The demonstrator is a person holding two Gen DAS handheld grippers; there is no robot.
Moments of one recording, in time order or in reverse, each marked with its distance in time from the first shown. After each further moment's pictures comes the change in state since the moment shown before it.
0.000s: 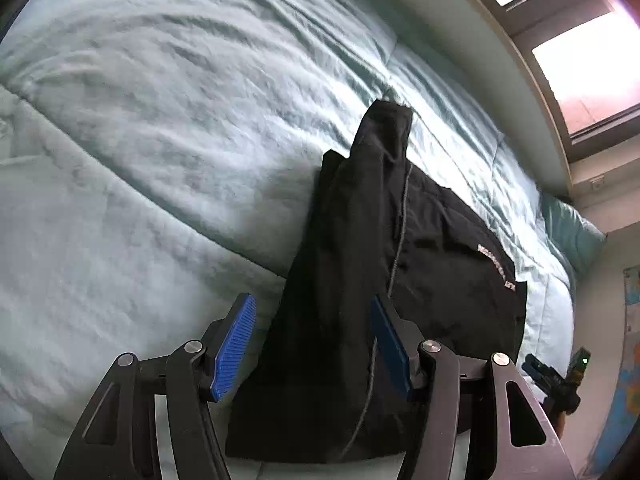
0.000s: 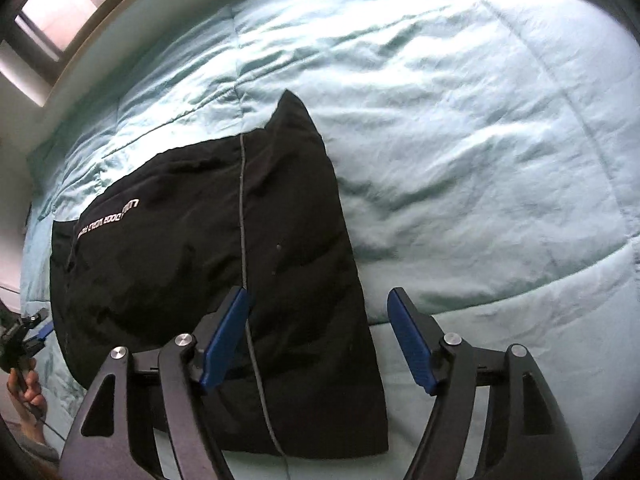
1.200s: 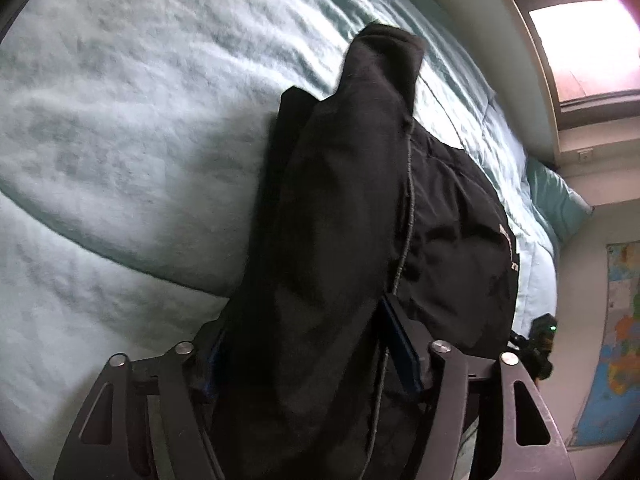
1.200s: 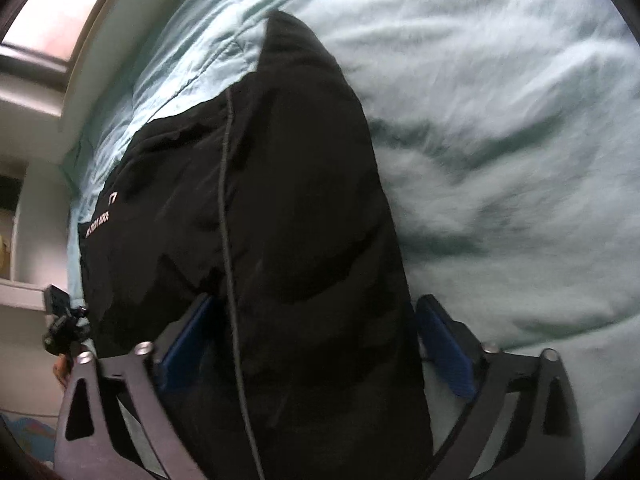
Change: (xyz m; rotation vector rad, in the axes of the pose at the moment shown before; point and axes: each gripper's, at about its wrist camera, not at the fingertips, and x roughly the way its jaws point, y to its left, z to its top) left arm 0.085 -0.005 0.017 0.030 0.178 -0.143; right arm 0.093 -0.015 0.007 0.075 0.148 0.264
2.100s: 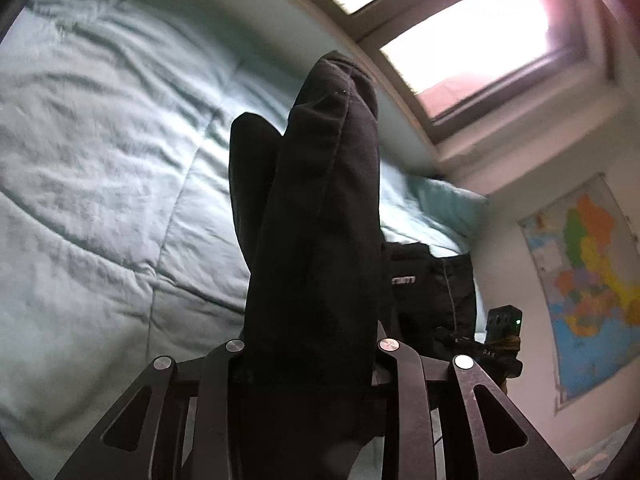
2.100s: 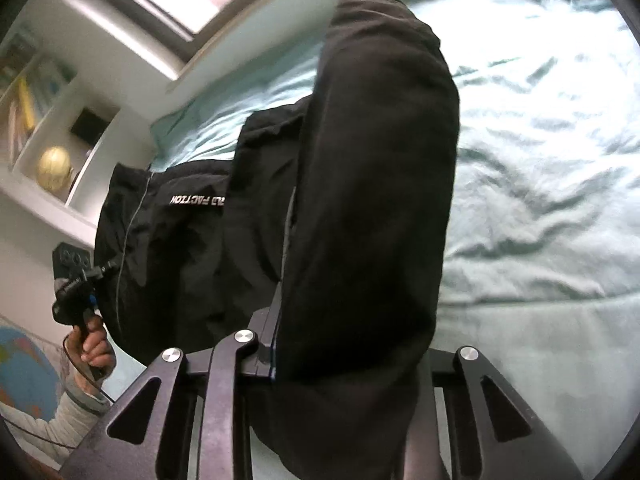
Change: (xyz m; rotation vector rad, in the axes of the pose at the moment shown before) left arm -0.130 -0.098 -0.107 0.227 -0.290 -0.262; right arm -0.113 0.130 -0.098 -0.310 -0.161 0.130
